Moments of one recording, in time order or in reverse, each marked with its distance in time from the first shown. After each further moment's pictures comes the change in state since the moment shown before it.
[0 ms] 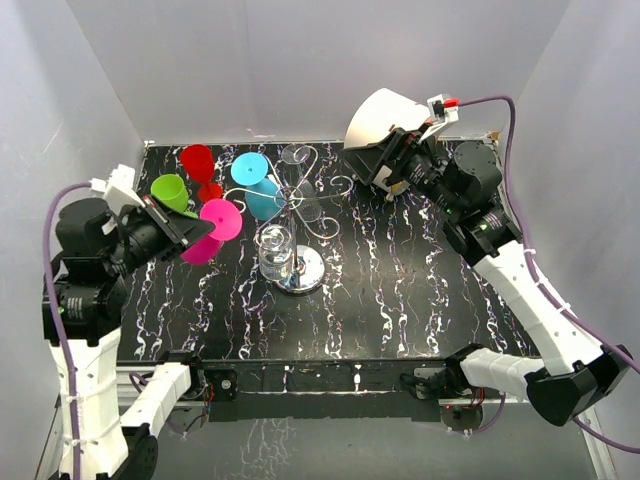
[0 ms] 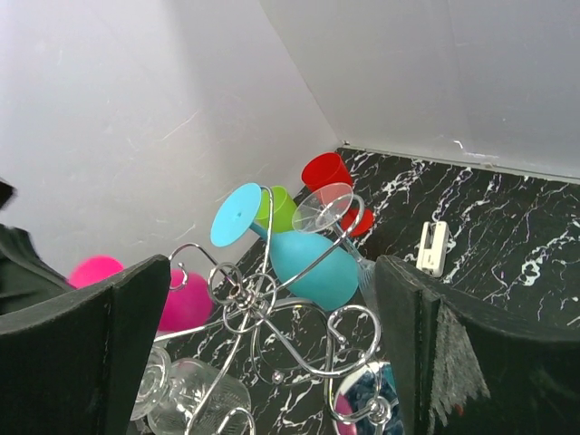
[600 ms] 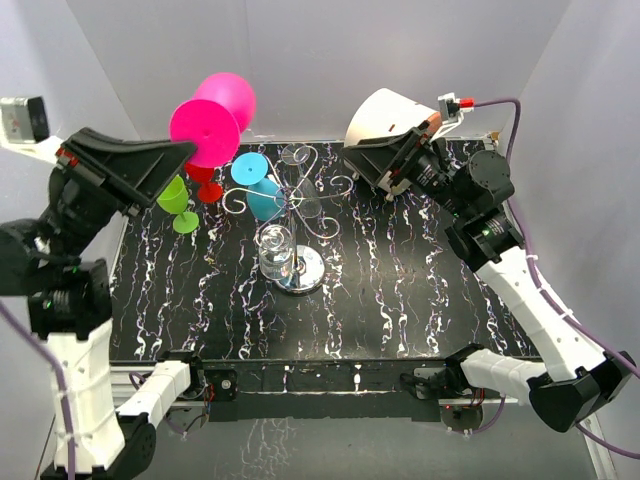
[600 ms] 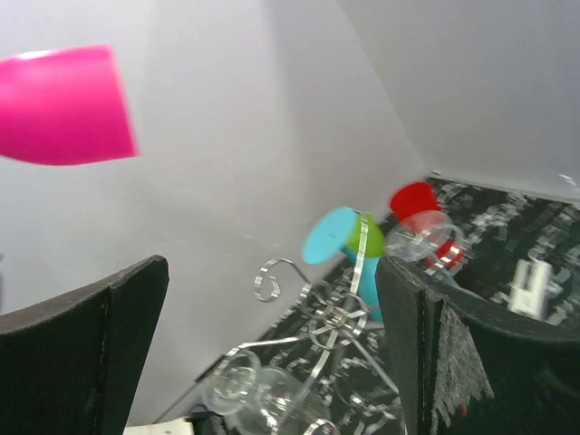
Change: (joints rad) left arm -0.002 0.080 0.247 0.961 0.240 -0.444; right arm 0.000 -0.041 -0.045 0.134 -0.088 0.140
